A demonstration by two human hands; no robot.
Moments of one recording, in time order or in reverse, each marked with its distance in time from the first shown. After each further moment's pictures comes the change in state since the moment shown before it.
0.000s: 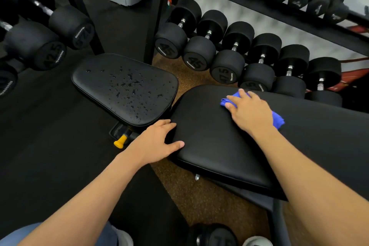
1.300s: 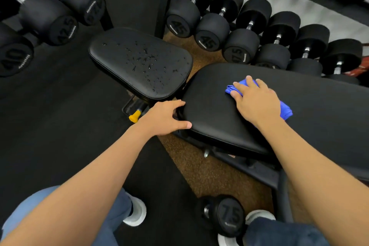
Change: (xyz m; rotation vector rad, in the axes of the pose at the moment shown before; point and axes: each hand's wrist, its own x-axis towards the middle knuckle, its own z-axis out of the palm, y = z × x) left_hand -0.018 -0.020 -0.003 -0.210 -0.067 -0.082; right_hand -0.050 -0.042 -0.002 -0.020 -0.034 0.018
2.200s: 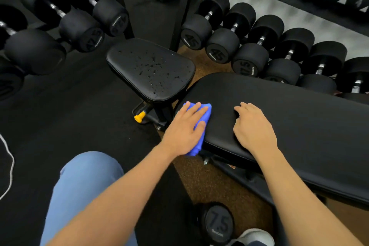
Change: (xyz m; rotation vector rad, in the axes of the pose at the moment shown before) left_hand -0.004 0.059 0.085 0.175 0.397 0.164; right_hand -0.050 0.024 0.002 0.390 0.024 -0.087
